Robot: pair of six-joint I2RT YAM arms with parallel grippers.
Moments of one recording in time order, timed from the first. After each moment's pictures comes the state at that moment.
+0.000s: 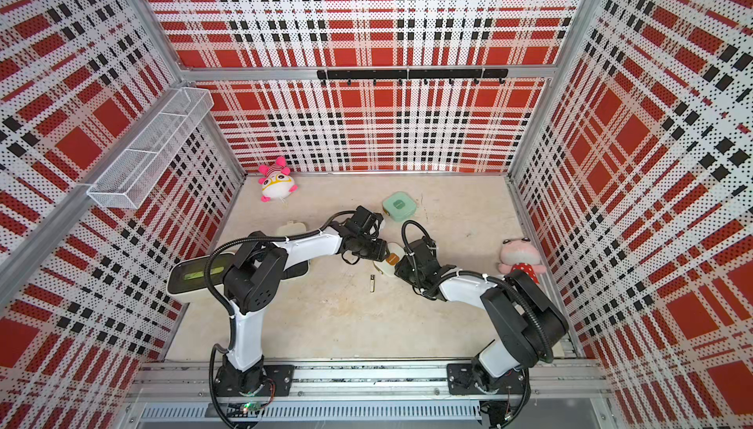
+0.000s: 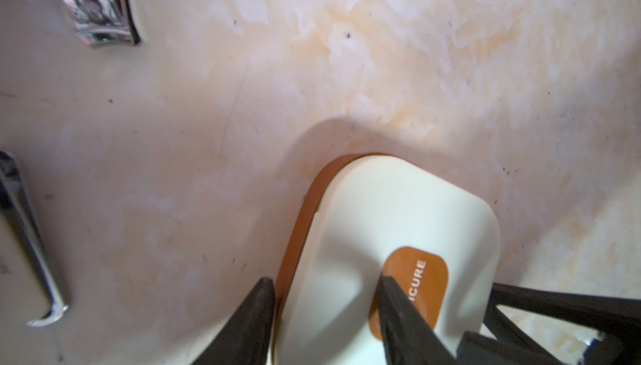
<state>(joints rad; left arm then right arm) -0.67 2.04 1.38 -0.38 0.21 -0.37 0.61 1.54 0.64 0.07 -0.02 1.06</state>
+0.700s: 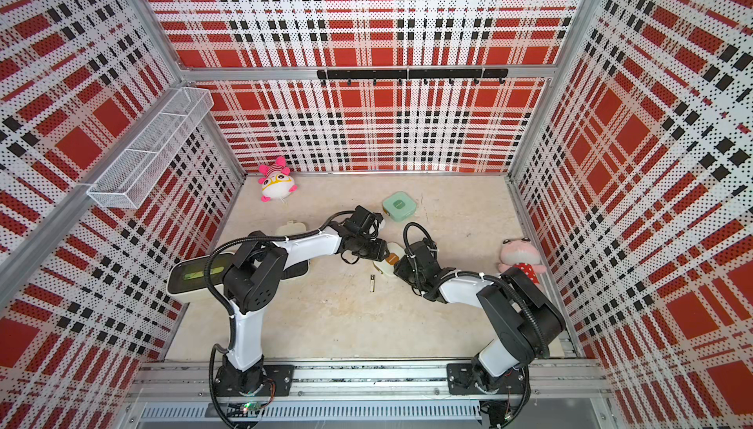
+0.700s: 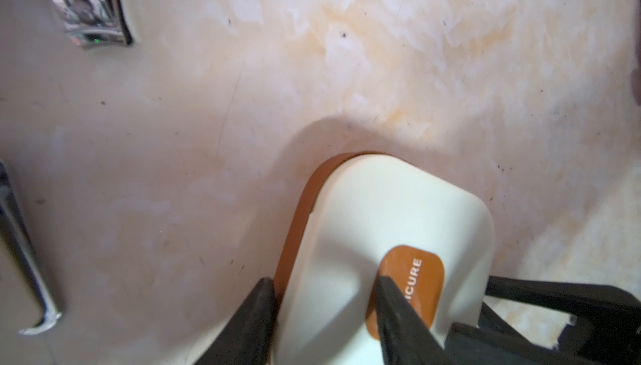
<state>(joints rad) -0.67 2.04 1.37 -0.36 0.25 -0.37 0.61 1.56 0.60 0.17 -0.03 1.12</state>
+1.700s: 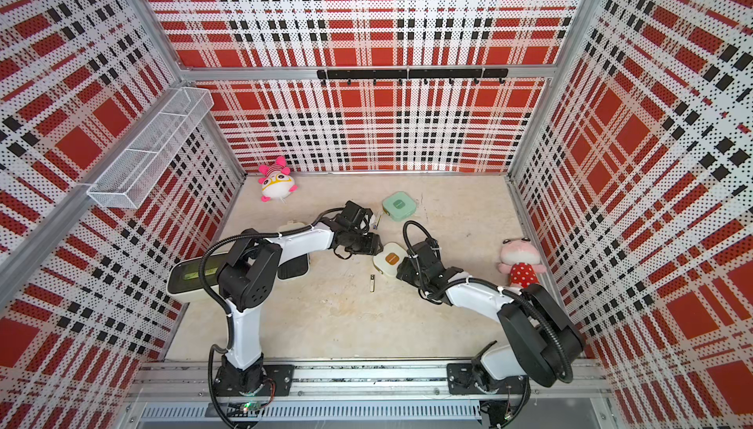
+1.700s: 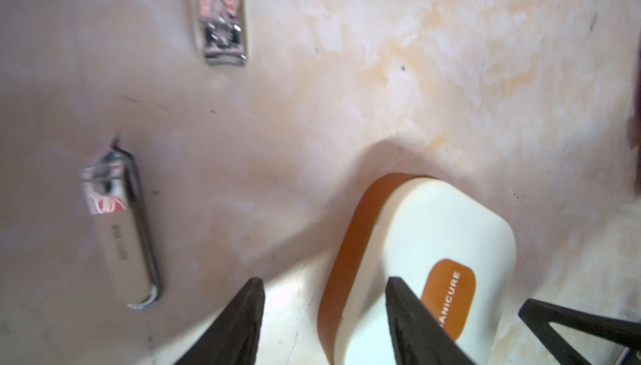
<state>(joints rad) -0.57 2.01 1.36 -0.36 0.26 -0.41 0.64 1.42 0.66 -0.12 0.06 0.93</state>
